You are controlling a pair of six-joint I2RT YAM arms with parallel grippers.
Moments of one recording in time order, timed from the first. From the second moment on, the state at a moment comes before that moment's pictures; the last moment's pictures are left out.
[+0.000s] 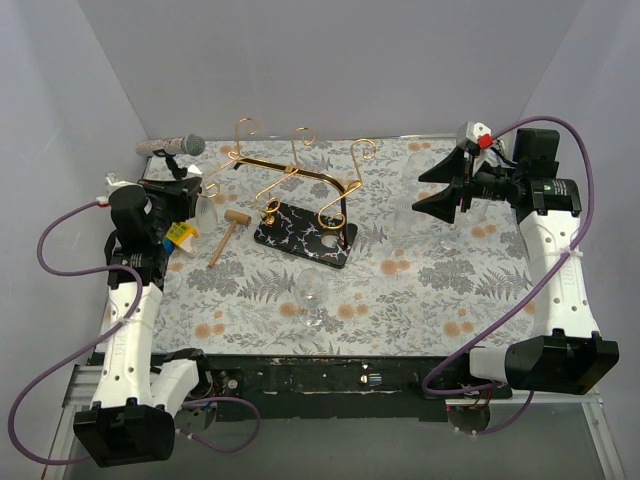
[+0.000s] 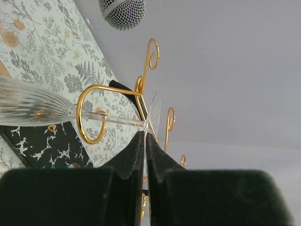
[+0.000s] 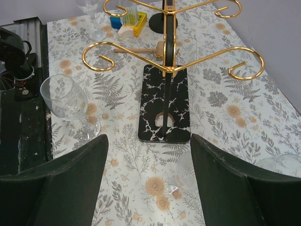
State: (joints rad) left arm 0.10 0.93 0.95 -0.21 0.15 -1.27; right arm -0.04 1.28 1.47 -0.84 -1.28 -0.65
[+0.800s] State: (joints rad) left arm 0.10 0.94 0.86 -0.14 0.29 -1.27; right arm -0.05 1.27 1.44 -0.82 -1.30 -0.62
